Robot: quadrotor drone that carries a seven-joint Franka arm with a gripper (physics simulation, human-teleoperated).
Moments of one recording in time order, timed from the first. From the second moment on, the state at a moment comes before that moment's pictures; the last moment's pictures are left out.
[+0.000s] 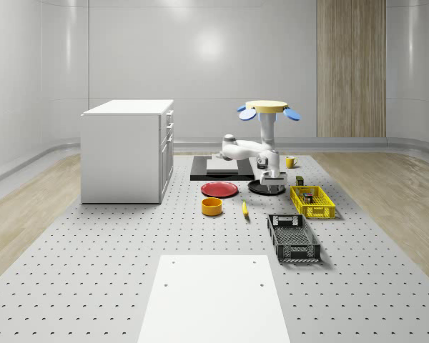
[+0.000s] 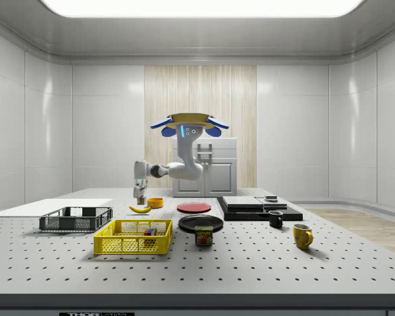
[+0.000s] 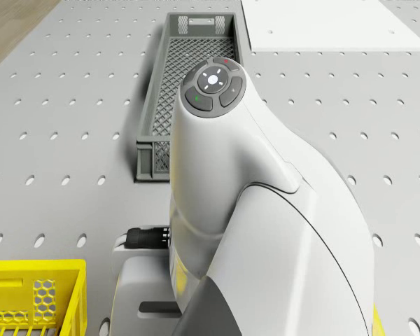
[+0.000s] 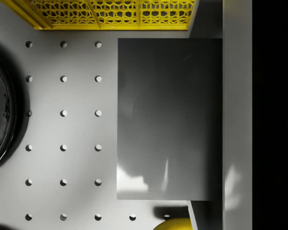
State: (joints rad) arm -1.21 -1.59 1.61 -2.83 -1.53 1.58 1.69
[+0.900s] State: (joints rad) arm -1.21 -1.61 1.62 -2.83 -1.51 1.60 1.69
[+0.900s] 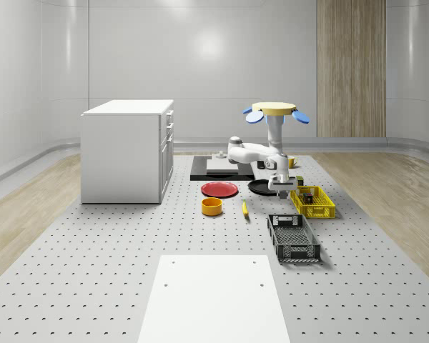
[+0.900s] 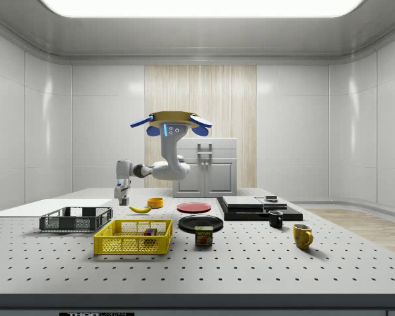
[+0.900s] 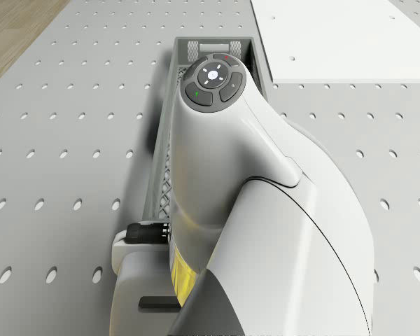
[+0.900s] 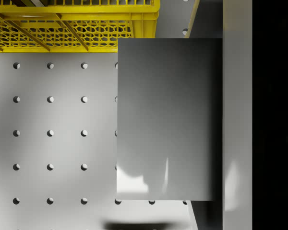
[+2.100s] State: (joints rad) arm -1.21 -1.62 1.62 -2.83 -1.50 1.61 1.69
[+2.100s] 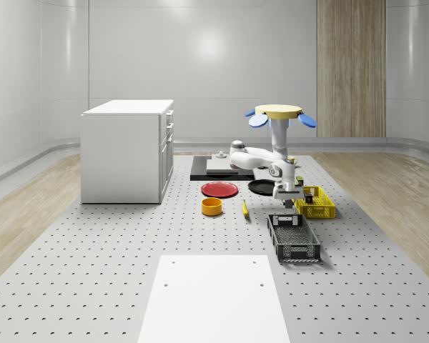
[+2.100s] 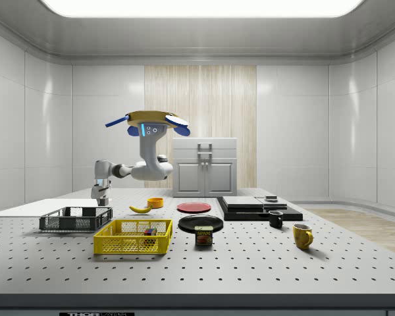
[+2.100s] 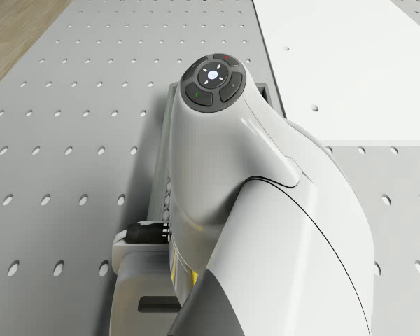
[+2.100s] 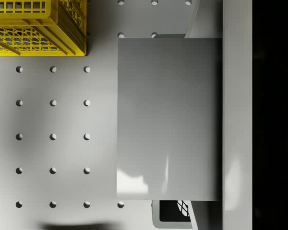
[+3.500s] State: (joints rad) arm -1.24 -1.62 1.38 -2.82 -1.73 1.68 1.70
